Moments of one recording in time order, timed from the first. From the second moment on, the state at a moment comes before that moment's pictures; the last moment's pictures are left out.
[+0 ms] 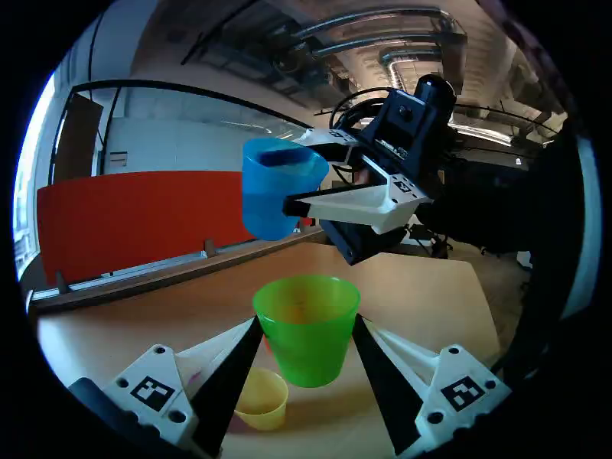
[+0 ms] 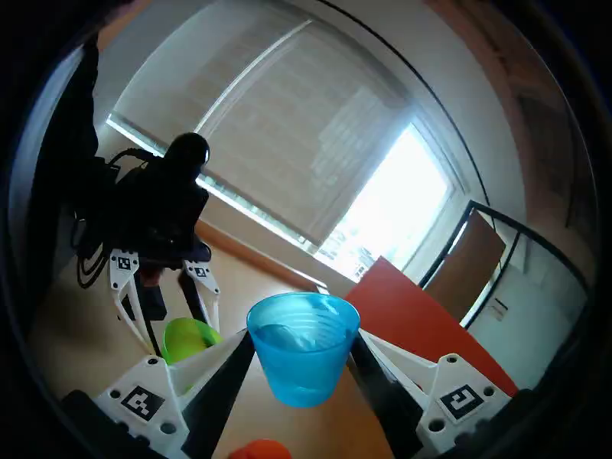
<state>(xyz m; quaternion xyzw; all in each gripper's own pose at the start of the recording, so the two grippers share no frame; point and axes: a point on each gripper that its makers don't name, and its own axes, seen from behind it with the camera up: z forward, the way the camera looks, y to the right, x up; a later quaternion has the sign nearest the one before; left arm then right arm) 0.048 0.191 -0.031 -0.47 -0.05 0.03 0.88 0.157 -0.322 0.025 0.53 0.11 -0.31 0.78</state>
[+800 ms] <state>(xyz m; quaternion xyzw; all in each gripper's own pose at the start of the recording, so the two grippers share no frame) 0.051 0.194 -0.033 -0.47 -0.05 0.03 0.88 0.157 -0.325 0.019 0.53 0.12 -0.34 0.77</state>
